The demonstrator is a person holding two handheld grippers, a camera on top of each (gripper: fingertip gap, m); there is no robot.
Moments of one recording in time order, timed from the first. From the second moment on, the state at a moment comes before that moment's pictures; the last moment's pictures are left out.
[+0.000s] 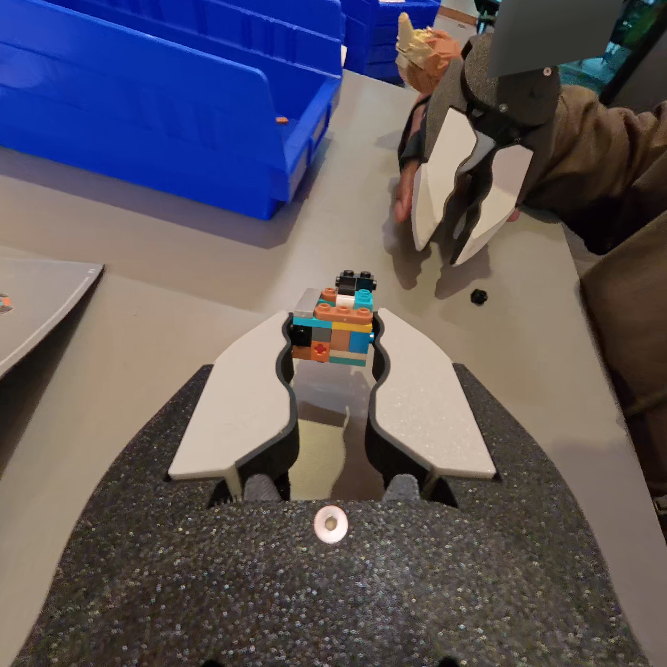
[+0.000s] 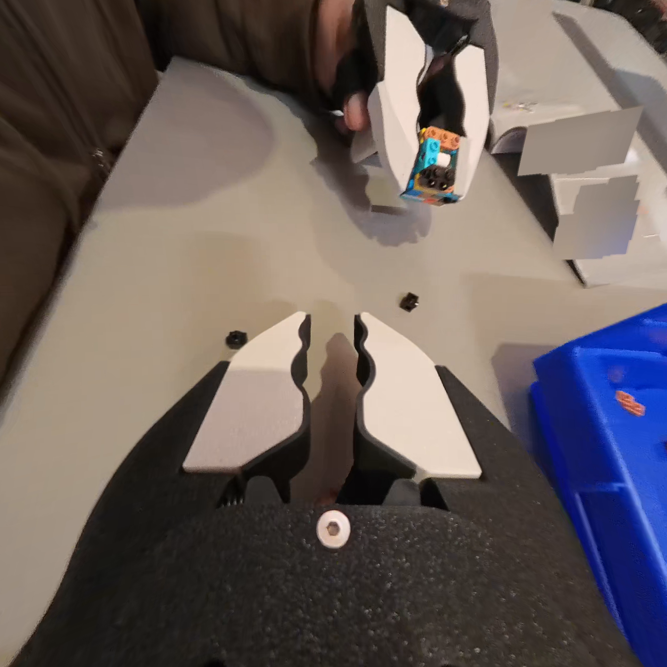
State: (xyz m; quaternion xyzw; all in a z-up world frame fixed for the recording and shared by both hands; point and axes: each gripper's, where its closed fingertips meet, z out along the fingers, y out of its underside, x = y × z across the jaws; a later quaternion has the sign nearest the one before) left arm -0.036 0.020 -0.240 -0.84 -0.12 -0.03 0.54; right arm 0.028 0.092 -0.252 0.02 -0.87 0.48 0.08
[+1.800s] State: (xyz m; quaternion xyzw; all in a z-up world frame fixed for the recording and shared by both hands) left arm 0.039 0.047 -0.170 -0.68 -0.21 -0.31 0.63; right arm 0.033 0.022 -0.156 0.16 -0.69 0.54 0.44
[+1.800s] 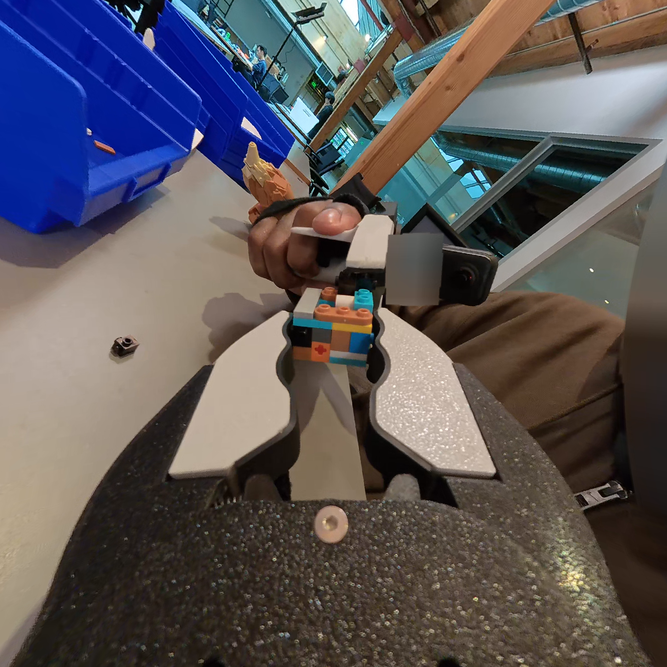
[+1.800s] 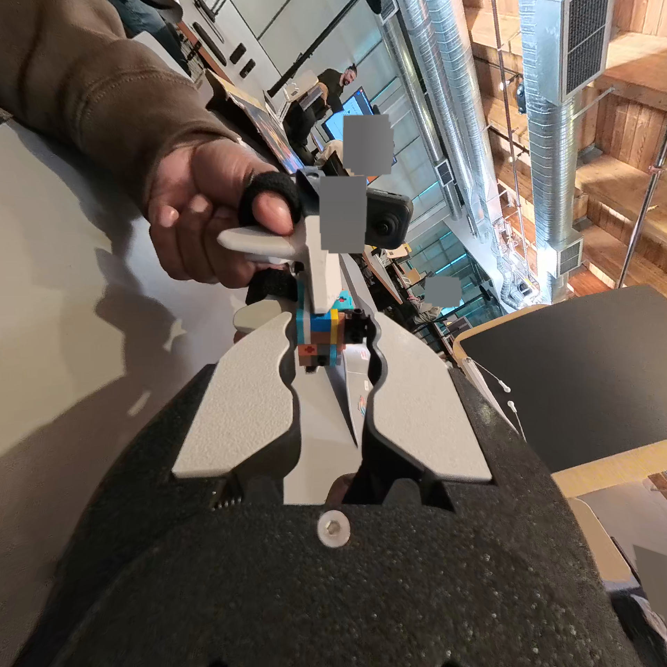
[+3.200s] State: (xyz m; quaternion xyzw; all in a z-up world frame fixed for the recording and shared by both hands) left arm 0.063 0.069 -0.237 -0.86 -0.12 -0.09 0.50; right arm 0.049 0.119 -0.144 0.04 -0.66 0.50 0.56
